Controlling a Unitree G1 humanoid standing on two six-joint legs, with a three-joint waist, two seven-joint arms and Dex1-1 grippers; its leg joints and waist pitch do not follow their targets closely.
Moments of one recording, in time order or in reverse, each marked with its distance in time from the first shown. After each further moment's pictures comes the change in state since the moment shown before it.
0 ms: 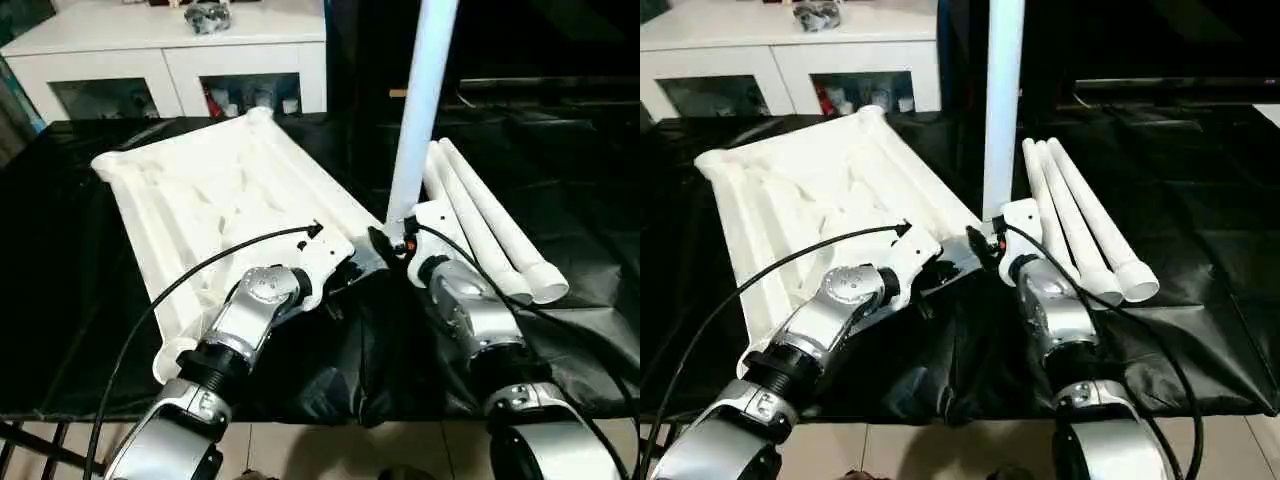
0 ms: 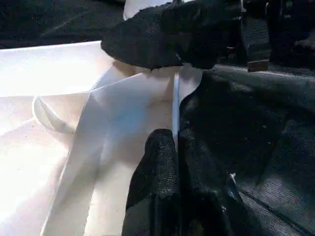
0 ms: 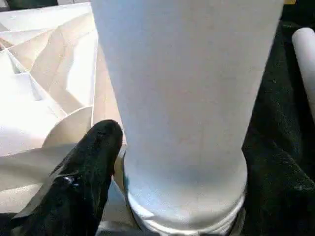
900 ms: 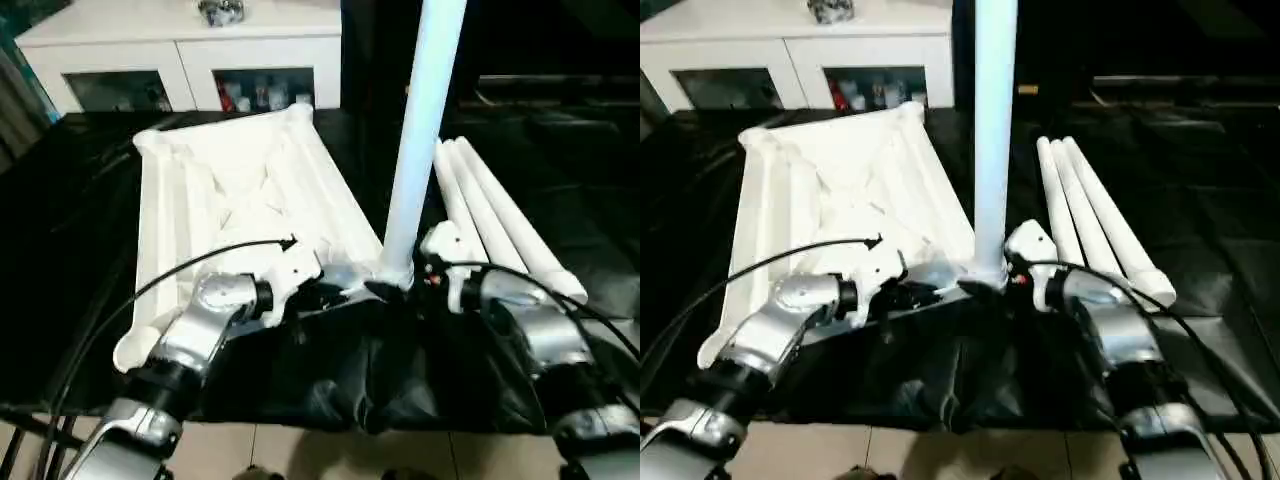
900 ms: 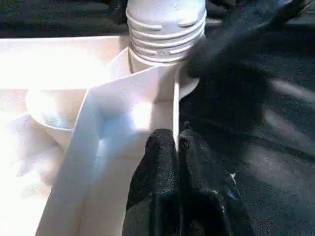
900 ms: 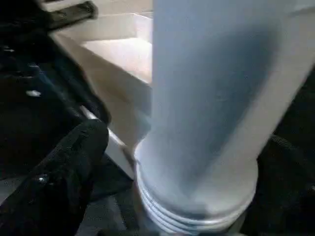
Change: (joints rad) left arm 0.123 0.201 -0.010 -0.167 -0.107 -0.074 -0.391; right arm 0.141 -0.304 0.164 -0.254 0.063 -0.012 0.712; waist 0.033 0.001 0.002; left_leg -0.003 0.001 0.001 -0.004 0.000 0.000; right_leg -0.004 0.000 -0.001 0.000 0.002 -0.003
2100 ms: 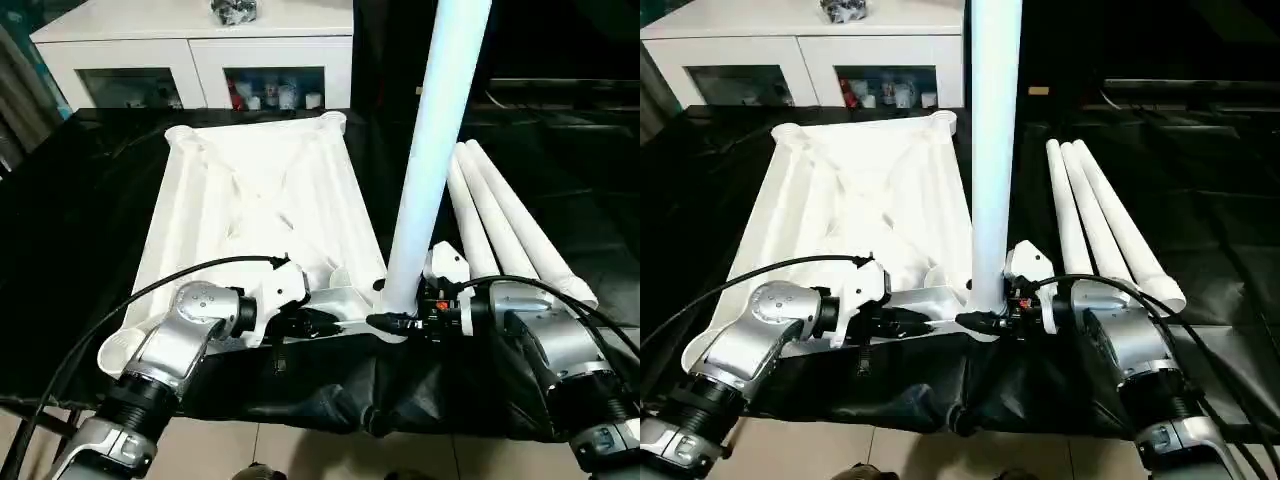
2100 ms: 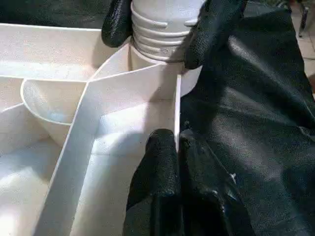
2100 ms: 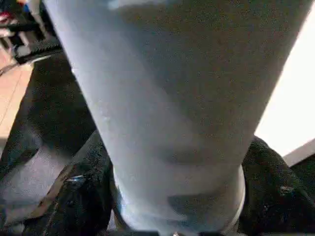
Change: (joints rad) left arm 0.063 0.057 -0.025 -0.106 -0.045 0.053 -0.124; right arm 0.059 -0.018 0.029 -0.073 0.051 0.083 0.135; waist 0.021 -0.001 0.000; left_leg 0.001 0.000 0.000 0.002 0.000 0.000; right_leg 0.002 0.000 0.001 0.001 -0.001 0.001
